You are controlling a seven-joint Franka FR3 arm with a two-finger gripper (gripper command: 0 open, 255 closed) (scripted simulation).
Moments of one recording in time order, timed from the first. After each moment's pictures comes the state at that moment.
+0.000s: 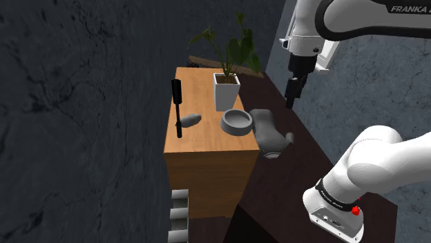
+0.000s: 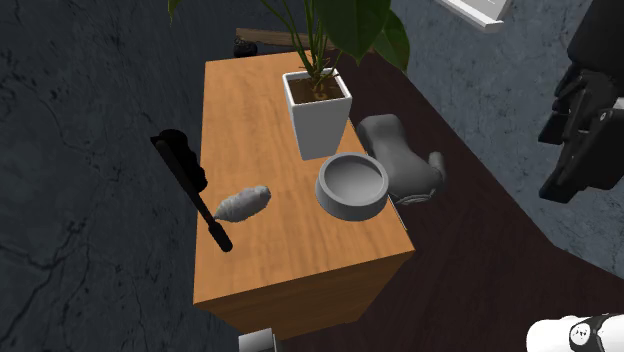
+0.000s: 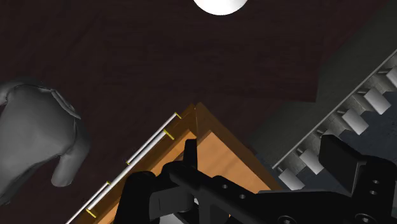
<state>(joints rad) -0.01 -0.76 0.02 -2.45 0.02 1.51 -0.12</state>
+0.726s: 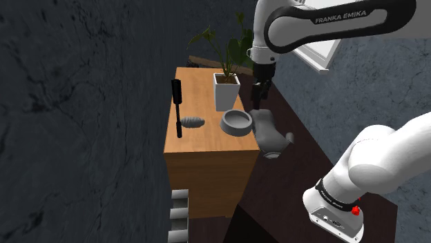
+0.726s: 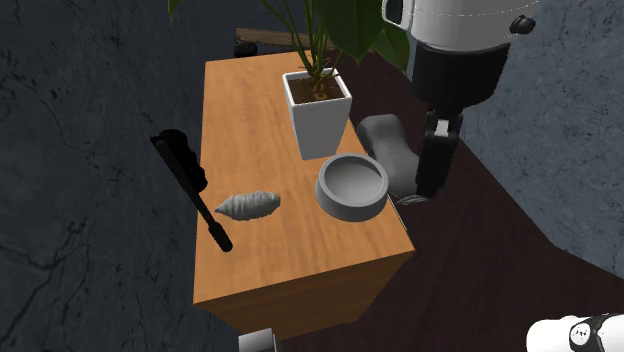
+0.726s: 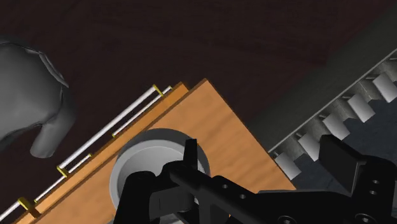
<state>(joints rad) 0.03 -0.41 0.04 -2.32 0.03 1.73 -0.15</state>
